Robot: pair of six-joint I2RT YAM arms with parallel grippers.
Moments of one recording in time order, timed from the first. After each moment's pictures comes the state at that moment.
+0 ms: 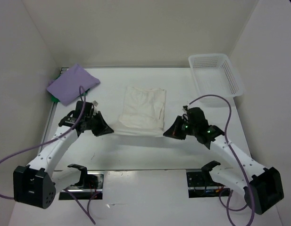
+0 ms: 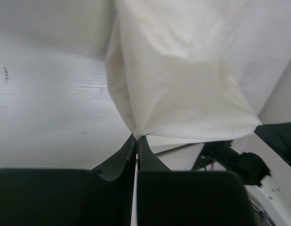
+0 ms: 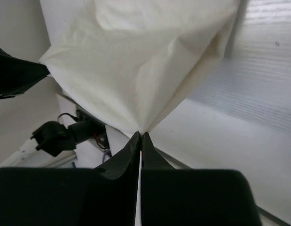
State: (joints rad) left arm -0.19 1.09 0.75 -0.66 0.36 -0.74; right arm 0.48 0.99 0.58 -0.36 -0.38 0.90
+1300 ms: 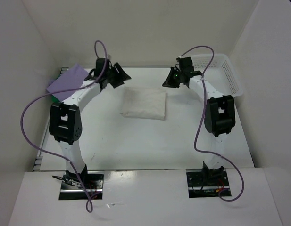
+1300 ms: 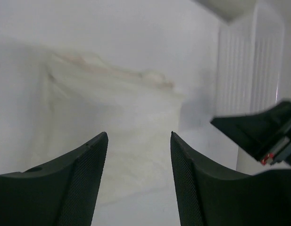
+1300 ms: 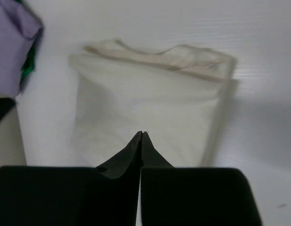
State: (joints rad) left arm -0.18 1.93 1.60 -0.24 0.24 -0.77; right arm 0.20 2.04 1.68 -0.41 -0.32 0.54
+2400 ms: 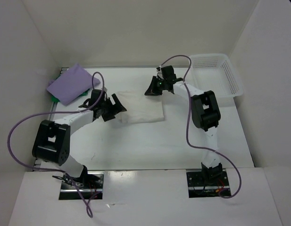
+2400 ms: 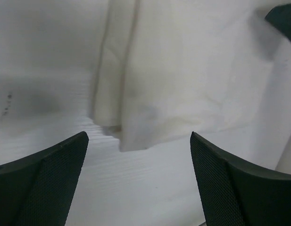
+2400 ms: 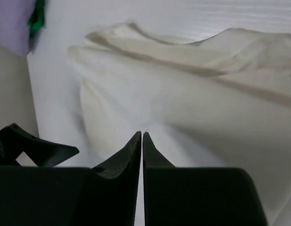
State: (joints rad) left arm -0.23 1.54 0.88 -0.13 0.25 -0.76; right arm 0.35 2.19 1.67 -0.23 -0.51 0.60
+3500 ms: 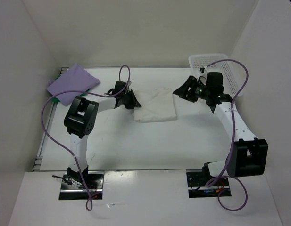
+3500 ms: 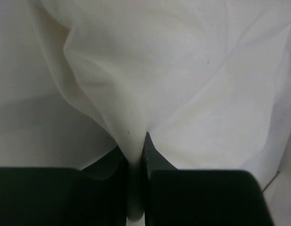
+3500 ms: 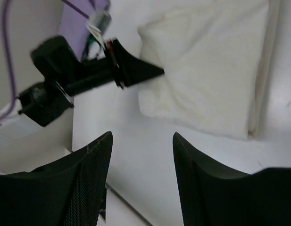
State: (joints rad) left arm -0.35 2.08 1.29 0.02 0.34 -0.70; right arm 0.07 1.37 1.14 -0.28 -0.59 0.60
